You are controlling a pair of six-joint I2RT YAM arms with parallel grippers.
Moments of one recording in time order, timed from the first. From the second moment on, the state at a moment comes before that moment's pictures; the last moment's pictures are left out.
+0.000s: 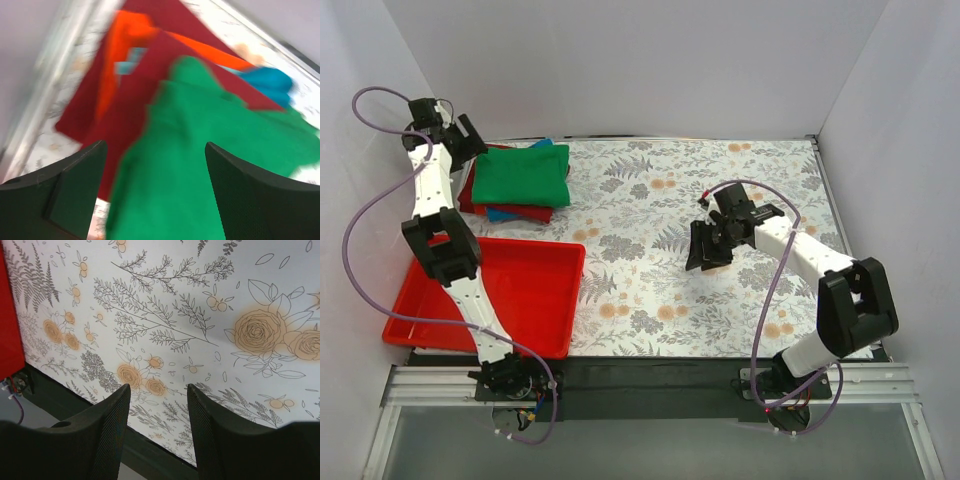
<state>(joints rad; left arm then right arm) 0.33 2.17 2.19 -0.76 0.17 -0.25 0.44 1.54 1.05 -0.65 -0.39 0.34</state>
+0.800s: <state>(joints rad) -0.26 1.11 1.07 -0.39 -0.14 -0.47 0.44 1.29 1.06 -0.69 -0.17 0.32</state>
